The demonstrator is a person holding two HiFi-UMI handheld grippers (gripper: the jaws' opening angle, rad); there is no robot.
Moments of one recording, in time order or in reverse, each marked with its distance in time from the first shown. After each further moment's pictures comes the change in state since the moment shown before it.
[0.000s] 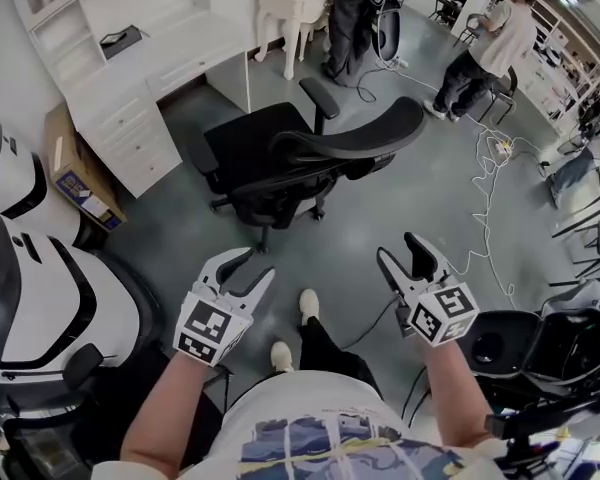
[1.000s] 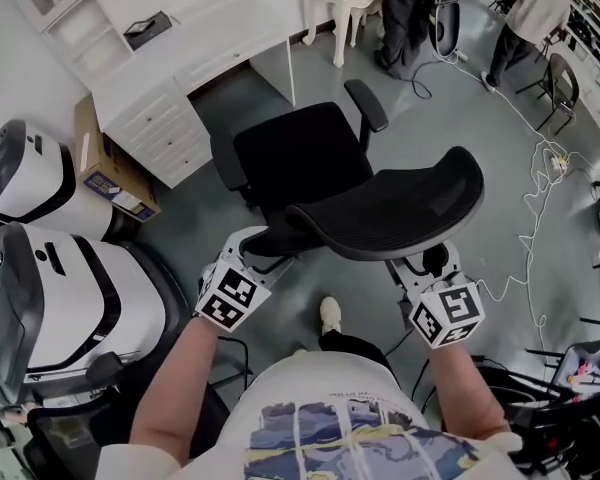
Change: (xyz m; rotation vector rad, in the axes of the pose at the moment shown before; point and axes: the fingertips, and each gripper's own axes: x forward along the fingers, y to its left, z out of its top) left arm 0.129 0.122 -0.024 0.089 0.302 0.015; right arm 0.158 -0.056 0.052 0.009 -0.050 0.111
